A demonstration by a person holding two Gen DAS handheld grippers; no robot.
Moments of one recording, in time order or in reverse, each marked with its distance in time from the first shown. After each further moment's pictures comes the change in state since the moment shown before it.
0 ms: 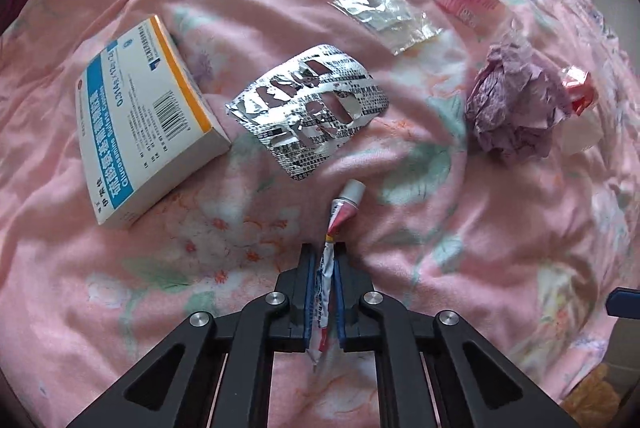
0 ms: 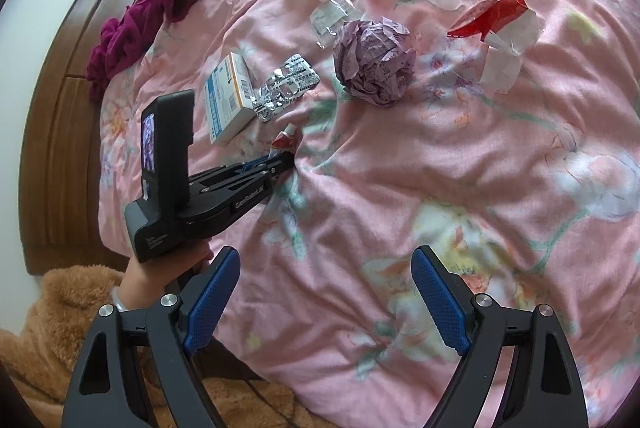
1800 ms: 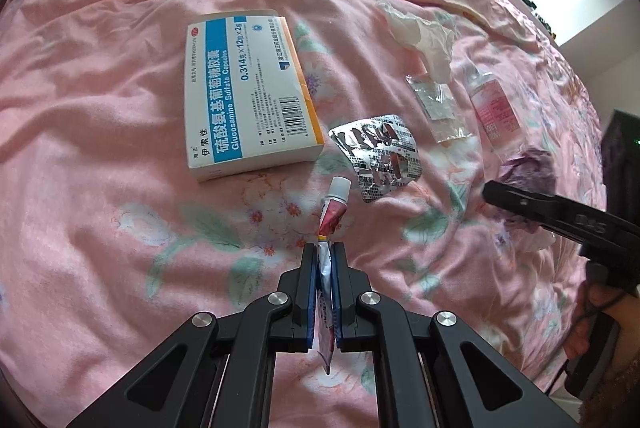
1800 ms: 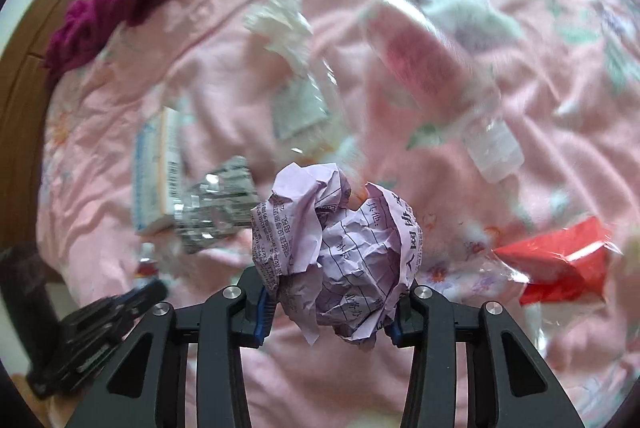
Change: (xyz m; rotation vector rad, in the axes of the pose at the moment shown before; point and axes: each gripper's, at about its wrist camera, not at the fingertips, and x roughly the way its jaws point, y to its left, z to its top) left arm -0.054 0.043 -0.037 -0.373 -0.138 -0.134; right arm 0.054 0.002 0.126 -0.175 -0.056 -0.170
